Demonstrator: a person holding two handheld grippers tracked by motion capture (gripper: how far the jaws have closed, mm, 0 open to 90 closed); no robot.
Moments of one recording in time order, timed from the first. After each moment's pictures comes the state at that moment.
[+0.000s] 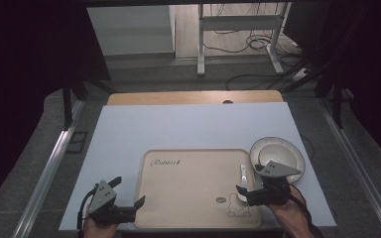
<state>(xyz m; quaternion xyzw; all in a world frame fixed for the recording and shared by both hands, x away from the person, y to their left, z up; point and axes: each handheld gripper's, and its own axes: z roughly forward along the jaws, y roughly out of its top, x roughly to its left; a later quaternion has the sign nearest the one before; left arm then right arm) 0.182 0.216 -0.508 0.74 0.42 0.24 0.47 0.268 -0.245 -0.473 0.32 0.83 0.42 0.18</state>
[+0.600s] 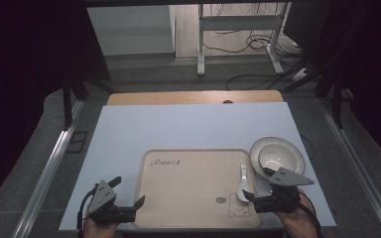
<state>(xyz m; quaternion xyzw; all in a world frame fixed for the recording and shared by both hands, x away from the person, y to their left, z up) 0.182 0.216 -0.508 0.74 0.41 0.24 0.47 0.246 -0.261 -0.466 0.32 0.82 0.44 0.20</state>
